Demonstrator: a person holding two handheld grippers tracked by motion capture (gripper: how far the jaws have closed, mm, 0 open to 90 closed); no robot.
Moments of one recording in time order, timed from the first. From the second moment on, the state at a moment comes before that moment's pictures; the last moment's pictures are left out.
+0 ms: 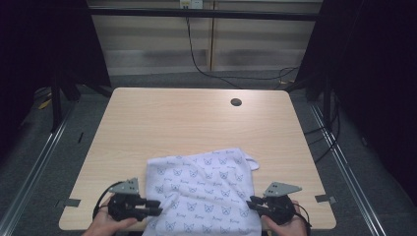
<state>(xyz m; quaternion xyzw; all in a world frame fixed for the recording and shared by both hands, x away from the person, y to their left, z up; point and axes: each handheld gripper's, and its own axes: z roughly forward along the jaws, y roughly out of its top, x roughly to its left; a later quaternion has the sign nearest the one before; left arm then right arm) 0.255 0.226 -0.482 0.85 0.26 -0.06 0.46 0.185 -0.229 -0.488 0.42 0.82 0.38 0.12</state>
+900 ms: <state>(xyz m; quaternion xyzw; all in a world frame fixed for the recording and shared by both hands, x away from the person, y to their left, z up) 0.369 0.225 -0.445 0.80 0.34 0.05 0.50 0.364 -0.212 -0.439 0.43 0.78 0.42 0.16</state>
